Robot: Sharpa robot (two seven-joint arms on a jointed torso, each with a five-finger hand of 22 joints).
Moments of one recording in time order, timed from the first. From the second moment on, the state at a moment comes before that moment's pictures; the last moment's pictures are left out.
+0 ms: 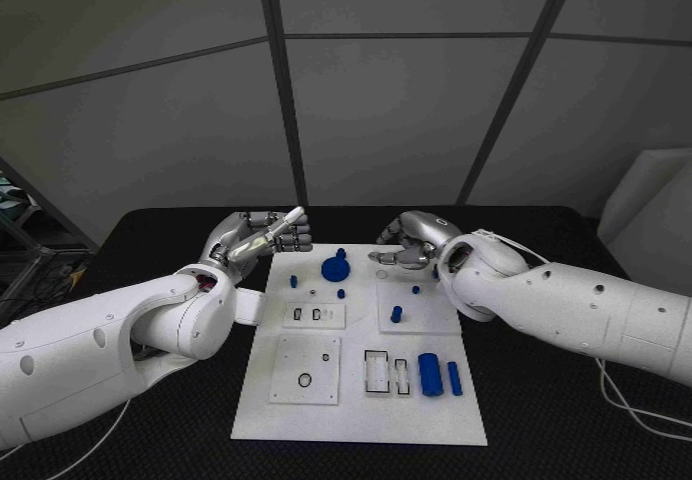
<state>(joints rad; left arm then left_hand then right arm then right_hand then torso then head) 1.11 -0.93 0.07 1.65 -0.10 -0.45 0.40 1.32 -0.03 -0.02 0.19 0.08 0.96 0.23 0.08 0.07 1.02 0.18 0.08 0.07 1.05 0.13 0.13 0.12 0.20 0.85 0.24 0.37 0.15 1.22 -0.62 -0.02 1.30 -1.42 -0.42 -0.15 1.21 -0.06 -0.02 0.26 0.46 0.95 0.16 0.07 0.07 1.46 0.08 1.49 1.31 1.47 0.01 1.55 1.31 0.05 1.43 0.12 1.48 1.31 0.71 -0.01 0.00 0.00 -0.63</state>
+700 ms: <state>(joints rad) 1.11 -0.92 0.07 1.64 -0.10 -0.44 0.40 1.32 -0.03 -0.02 0.19 0.08 0.96 0.23 0.08 0.07 1.02 0.18 0.08 0.07 1.04 0.14 0.13 0.12 0.20 0.85 0.24 0.37 0.15 1.22 -0.81 -0.02 1.27 -1.18 -0.34 0.07 1.45 -0.09 -0.02 0.11 0.29 0.92 0.16 0.07 0.07 1.47 0.07 1.47 1.31 1.47 -0.01 1.55 1.31 0.05 1.40 0.10 1.46 1.31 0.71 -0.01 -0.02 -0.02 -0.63</state>
